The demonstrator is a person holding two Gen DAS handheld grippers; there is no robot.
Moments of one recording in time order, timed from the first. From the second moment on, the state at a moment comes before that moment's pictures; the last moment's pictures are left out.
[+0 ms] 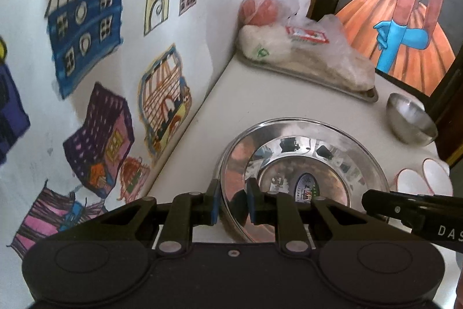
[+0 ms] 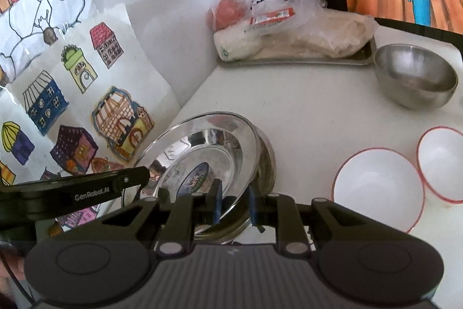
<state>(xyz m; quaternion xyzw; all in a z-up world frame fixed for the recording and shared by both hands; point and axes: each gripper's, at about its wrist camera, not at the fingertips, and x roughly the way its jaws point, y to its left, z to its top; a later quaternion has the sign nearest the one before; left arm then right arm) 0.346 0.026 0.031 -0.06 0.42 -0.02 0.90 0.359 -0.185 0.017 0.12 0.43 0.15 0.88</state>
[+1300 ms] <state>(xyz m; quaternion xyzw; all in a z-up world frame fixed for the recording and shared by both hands) 0.350 0.018 0.013 0.00 0.42 0.00 0.91 0.364 -0.164 0.007 0.05 0.43 0.16 0.89</state>
